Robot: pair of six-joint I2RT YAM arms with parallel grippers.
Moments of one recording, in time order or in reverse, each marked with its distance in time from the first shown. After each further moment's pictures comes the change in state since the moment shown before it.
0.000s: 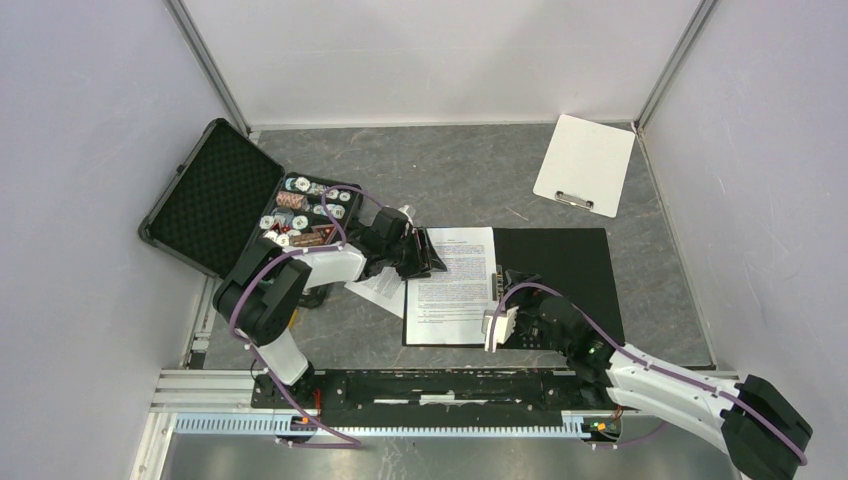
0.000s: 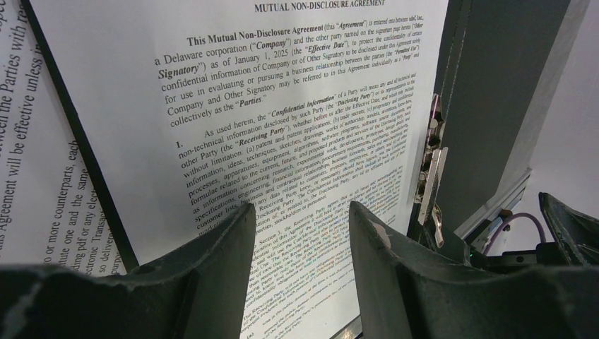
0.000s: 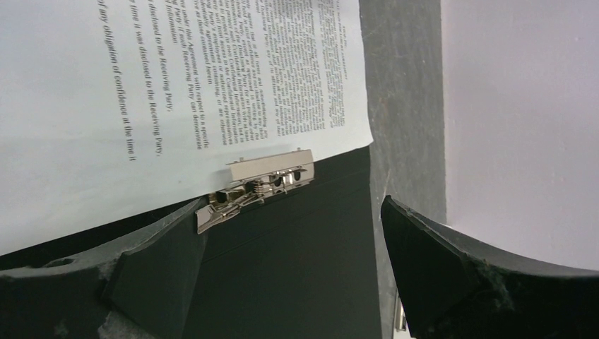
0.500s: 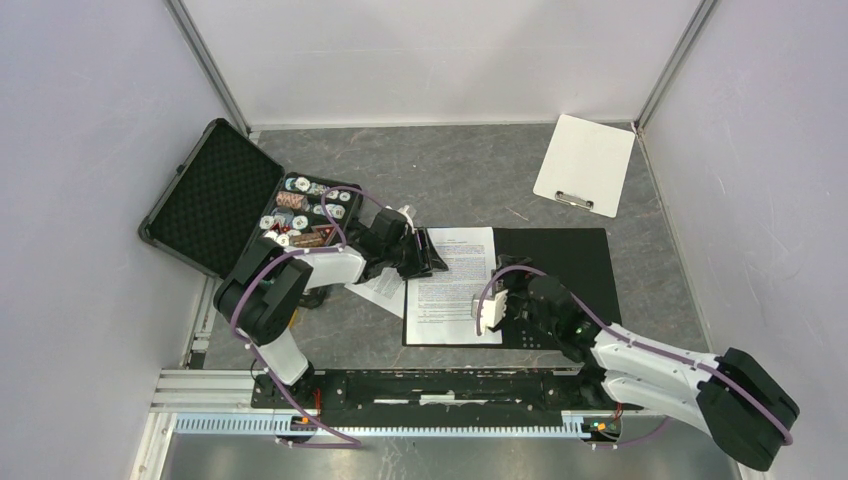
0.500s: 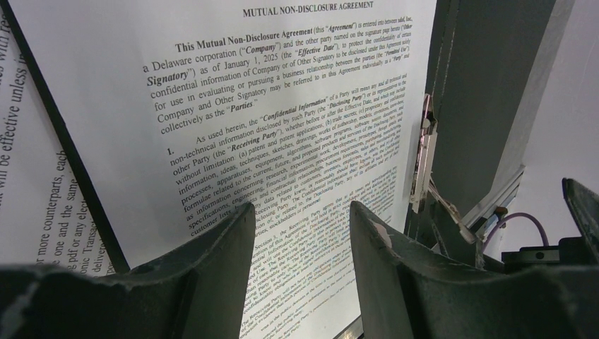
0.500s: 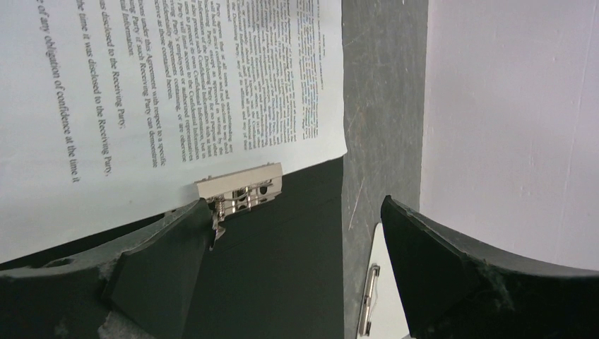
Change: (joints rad) left arm 0.000 0.006 -0.021 0.059 0.015 -0.001; right arm -0.045 0.210 0.133 0.041 -0.011 -0.088
